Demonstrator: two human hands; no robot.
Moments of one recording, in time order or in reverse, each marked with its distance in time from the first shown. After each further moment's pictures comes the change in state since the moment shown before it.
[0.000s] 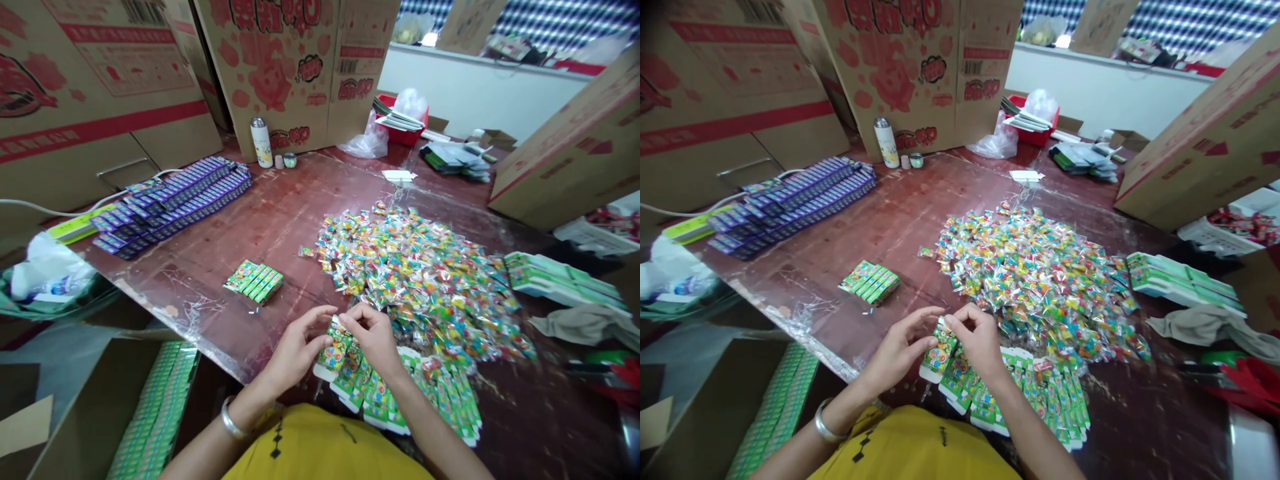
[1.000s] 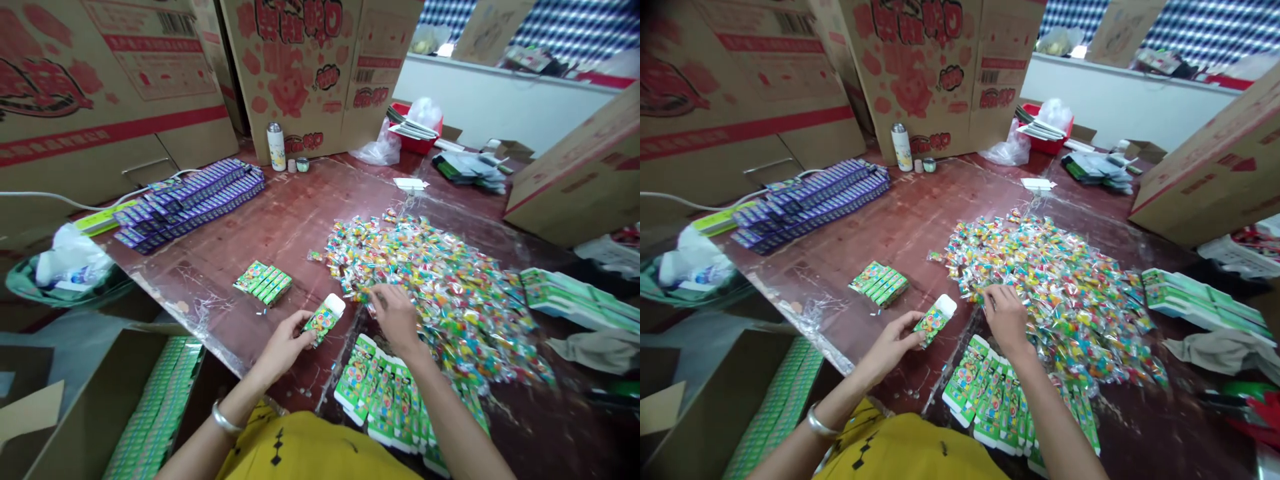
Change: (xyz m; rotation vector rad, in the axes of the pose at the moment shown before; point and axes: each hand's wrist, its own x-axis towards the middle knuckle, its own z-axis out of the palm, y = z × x) left_hand 0.000 -0.022 -0.030 0.012 0.144 -0.239; right_hand 0.050 0.025 -0.038 -0.882 0.195 -0.398
